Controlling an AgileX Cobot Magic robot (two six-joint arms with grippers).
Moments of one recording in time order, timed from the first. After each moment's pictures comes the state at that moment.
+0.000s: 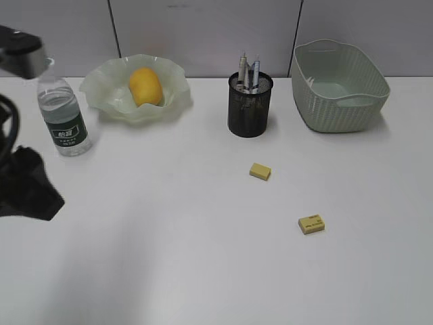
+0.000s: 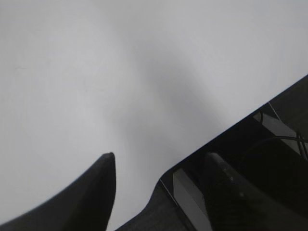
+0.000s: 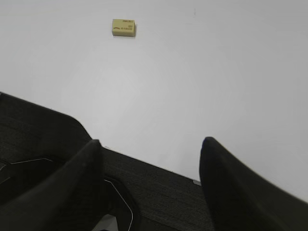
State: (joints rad) left arm -0.59 1.19 -0.92 -0.06 1.02 0.01; right arm 0.36 0.41 -0.53 0.01 1.03 -0.02
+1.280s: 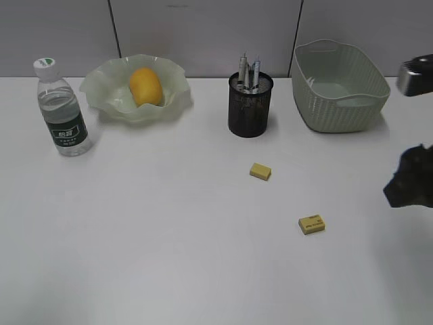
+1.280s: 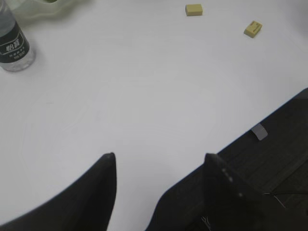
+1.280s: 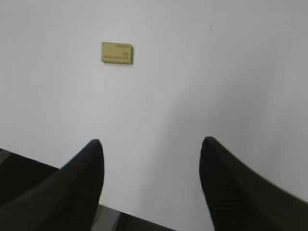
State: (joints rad) left arm -0.59 0.43 -0.53 -0.06 0.87 0.01; right arm 0.36 1.27 -0.81 0.02 0.82 0.00
